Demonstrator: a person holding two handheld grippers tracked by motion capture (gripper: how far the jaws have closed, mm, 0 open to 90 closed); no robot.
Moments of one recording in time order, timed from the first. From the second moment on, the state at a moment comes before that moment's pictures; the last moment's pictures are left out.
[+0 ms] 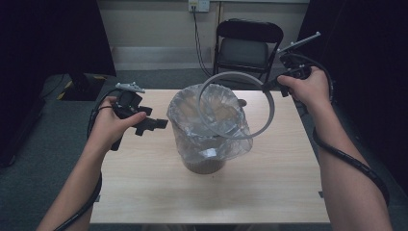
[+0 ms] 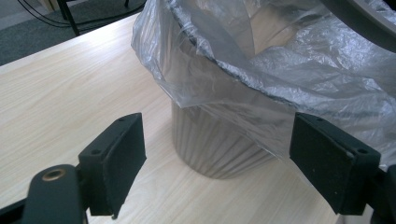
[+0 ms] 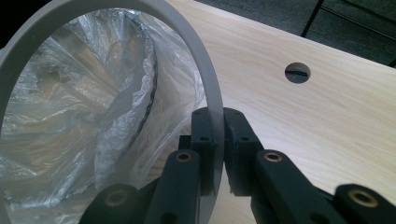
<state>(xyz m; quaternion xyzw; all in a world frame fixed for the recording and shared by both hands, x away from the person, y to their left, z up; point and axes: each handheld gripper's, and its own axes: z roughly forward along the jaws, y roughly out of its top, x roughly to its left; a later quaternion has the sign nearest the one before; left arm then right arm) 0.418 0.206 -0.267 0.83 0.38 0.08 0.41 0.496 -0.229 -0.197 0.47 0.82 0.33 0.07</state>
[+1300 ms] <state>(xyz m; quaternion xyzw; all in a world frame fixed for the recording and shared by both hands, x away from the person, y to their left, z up) 0.415 0.224 -0.290 0.82 0.39 0.07 0.40 0.510 -0.192 -0.222 0.47 0.81 0.35 0.06</state>
